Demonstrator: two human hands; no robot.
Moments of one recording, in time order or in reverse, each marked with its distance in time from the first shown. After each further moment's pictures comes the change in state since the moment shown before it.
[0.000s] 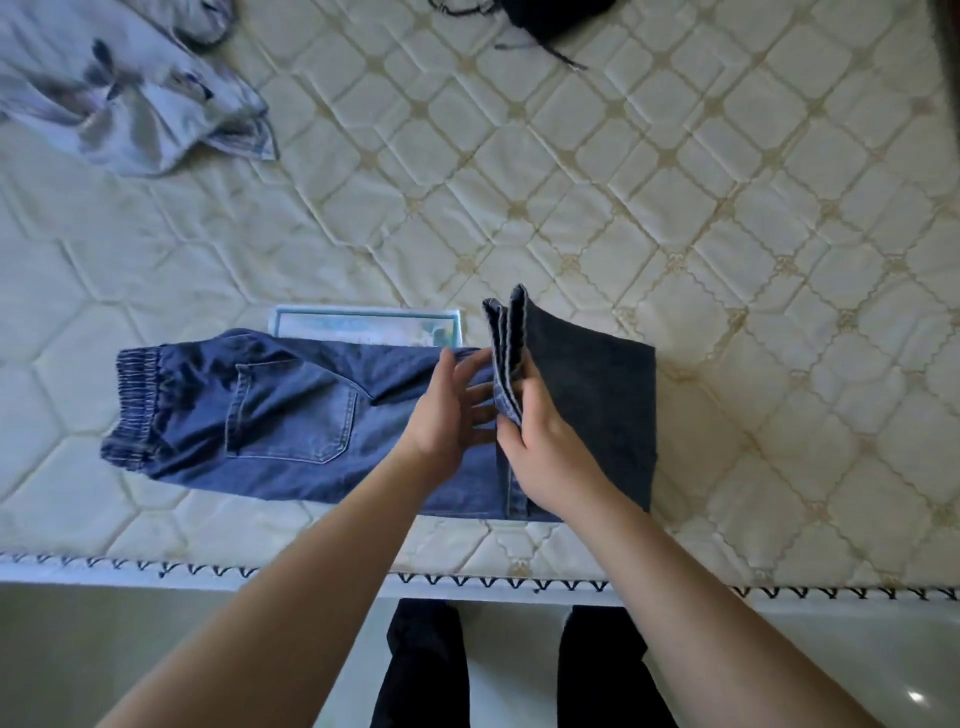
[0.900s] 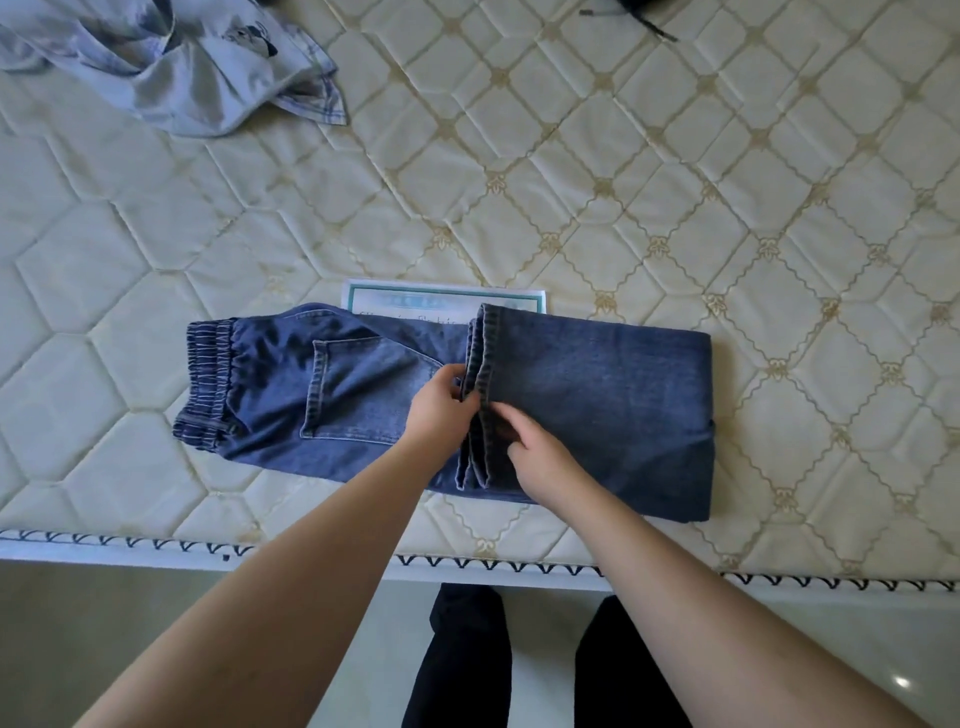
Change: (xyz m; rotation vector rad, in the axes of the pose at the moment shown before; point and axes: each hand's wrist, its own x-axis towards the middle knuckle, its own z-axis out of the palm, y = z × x) left_hand 0.014 -0.005 -0.153 0.831 0.362 0.092; right_hand 0.034 0.006 0.137 0.140 -0.201 0.285
